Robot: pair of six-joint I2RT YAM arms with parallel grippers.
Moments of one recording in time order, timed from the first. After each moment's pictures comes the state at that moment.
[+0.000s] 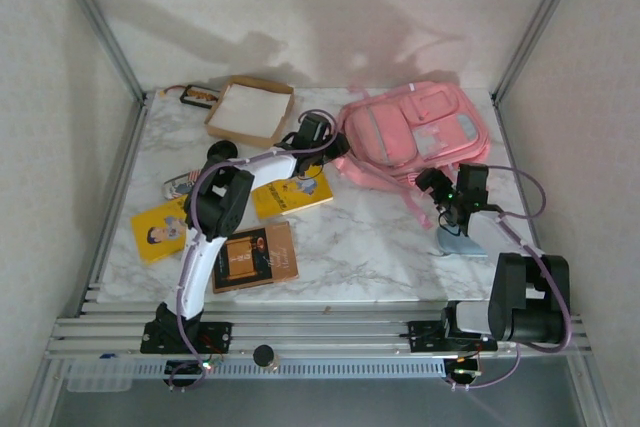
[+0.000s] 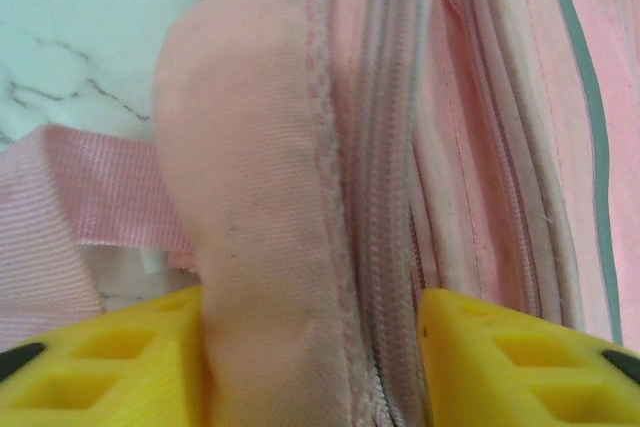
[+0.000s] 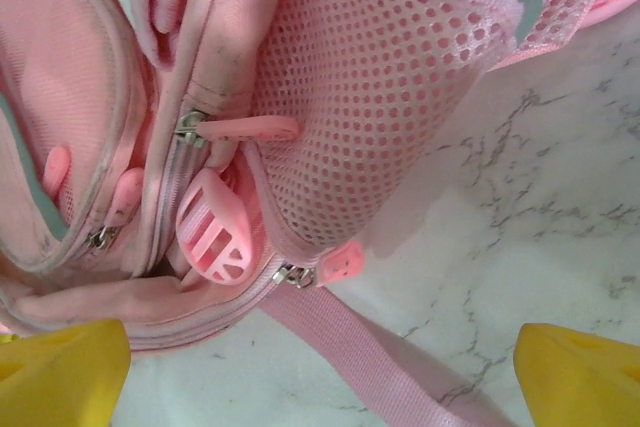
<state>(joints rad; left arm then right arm) -0.54 2.32 1.68 -0.02 0.12 -0.90 -0.03 1.33 0.62 -0.11 -0.20 0.78</state>
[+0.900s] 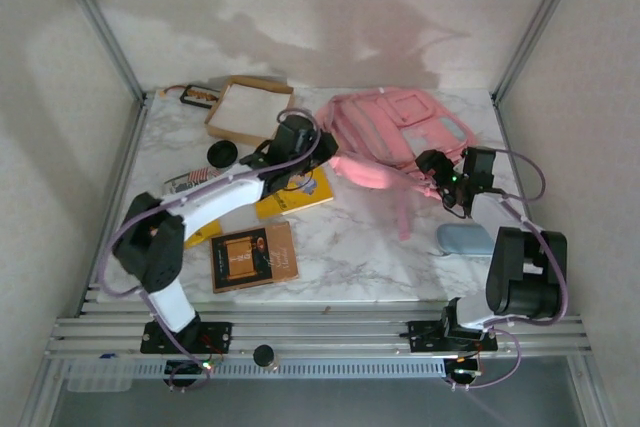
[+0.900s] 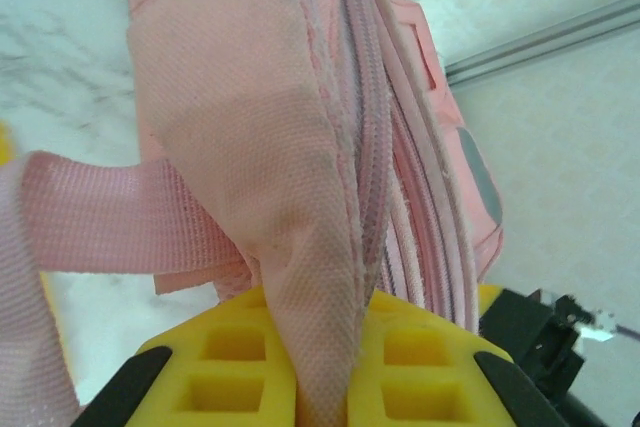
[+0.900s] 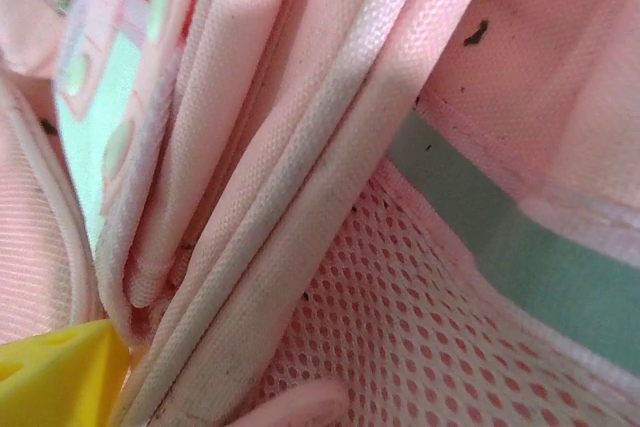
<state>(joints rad) -0.64 1.69 1.25 -0.05 -0.02 -1.02 -0.07 1.44 0.76 -0.06 -0.40 0.77</state>
